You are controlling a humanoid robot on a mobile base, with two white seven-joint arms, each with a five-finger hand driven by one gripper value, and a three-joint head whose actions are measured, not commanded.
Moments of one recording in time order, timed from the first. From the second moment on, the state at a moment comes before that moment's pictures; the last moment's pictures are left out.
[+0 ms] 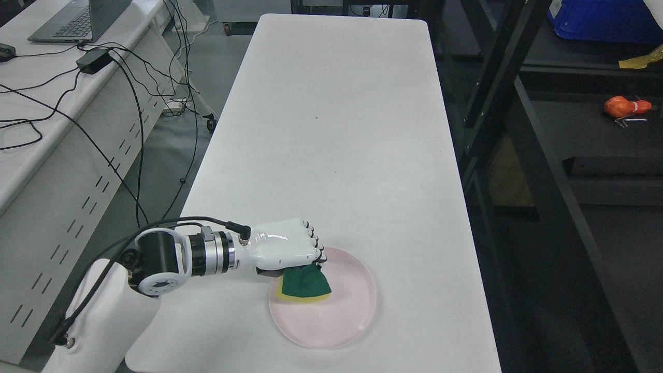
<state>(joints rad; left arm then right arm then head) -0.51 0.37 -0.34 -1.59 -0.80 -0.79 -0.69 -0.07 0.00 -0.21 0.00 -0.11 0.08 -0.07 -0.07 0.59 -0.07</state>
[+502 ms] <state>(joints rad) -0.51 0.30 -0.17 -1.58 -0.64 -0.79 -0.69 -0.07 0.00 -0.21 0.00 -0.11 0.08 -0.07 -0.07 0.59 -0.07</state>
